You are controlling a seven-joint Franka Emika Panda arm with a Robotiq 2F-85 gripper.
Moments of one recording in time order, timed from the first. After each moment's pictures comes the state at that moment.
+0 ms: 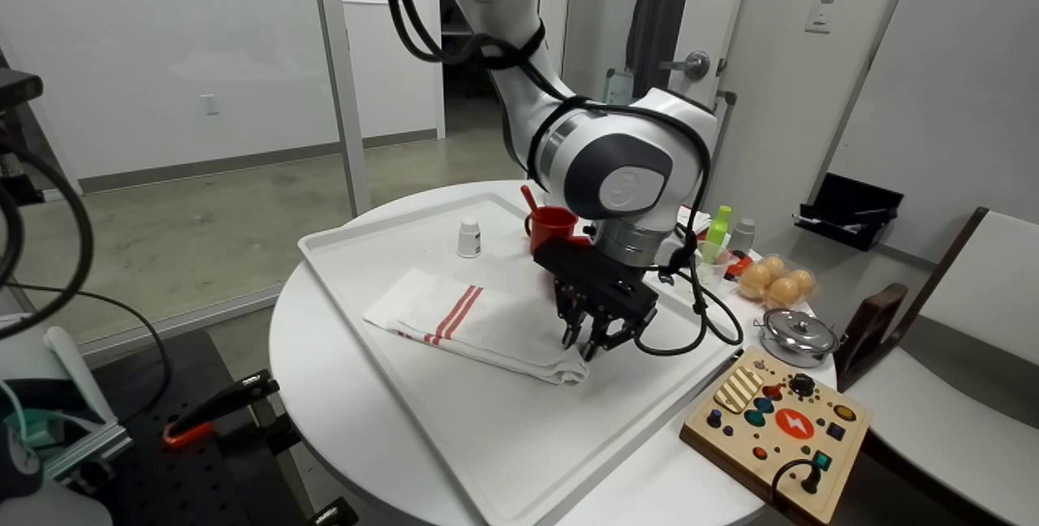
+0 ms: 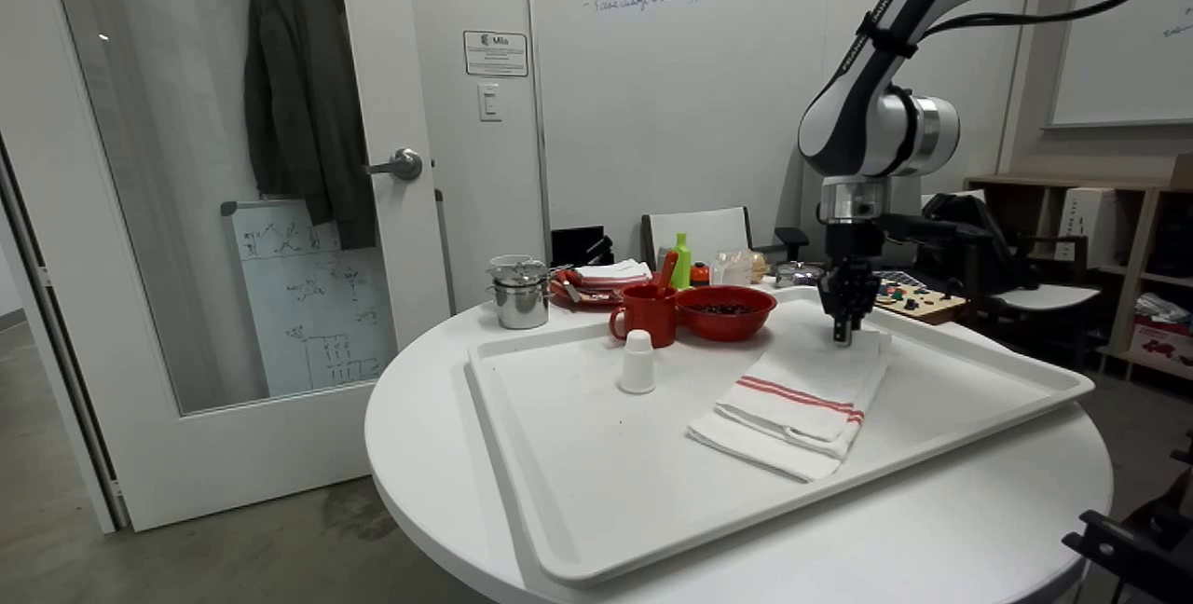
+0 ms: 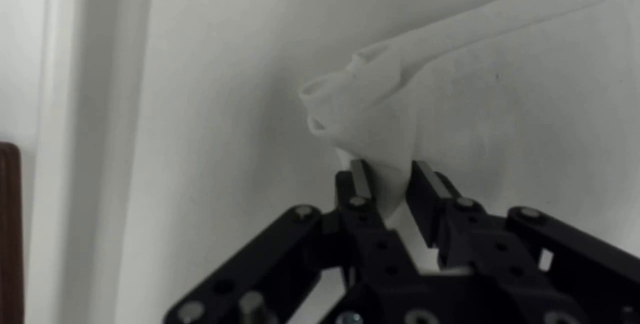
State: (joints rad) arm -0.30 0.61 0.04 -1.99 0.08 2.43 -0.43
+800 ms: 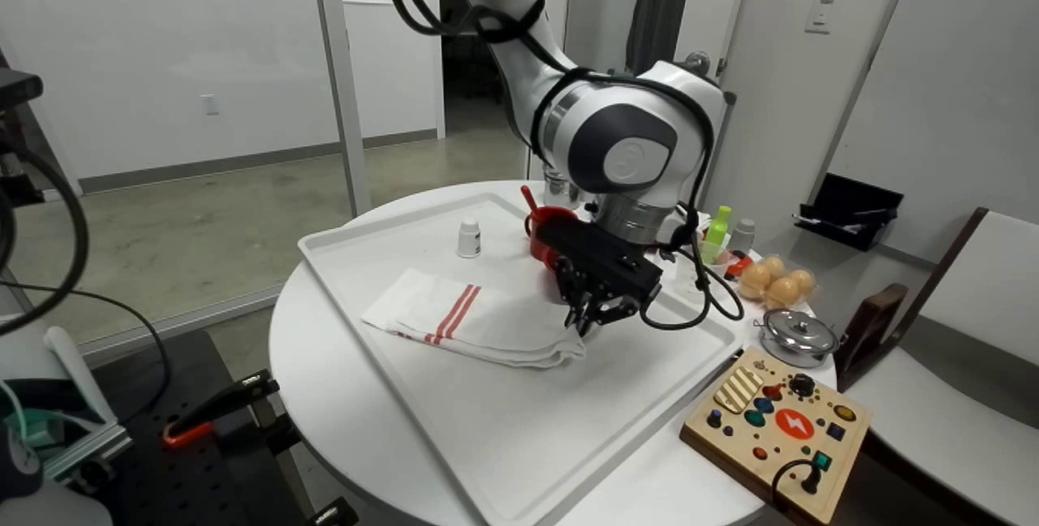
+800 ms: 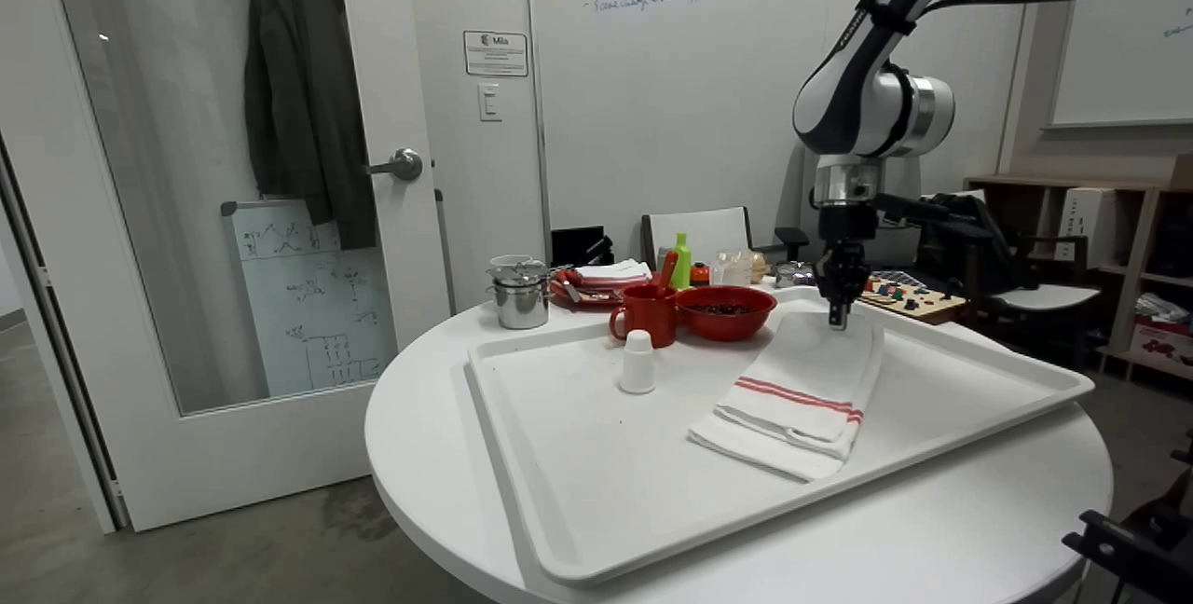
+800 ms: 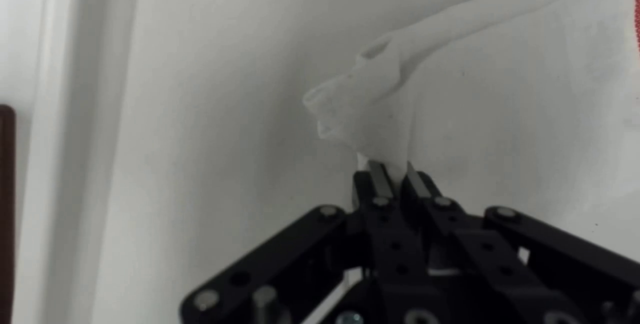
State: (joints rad) arm -0.31 0.56 0.07 -1.98 0.10 2.37 -0.46
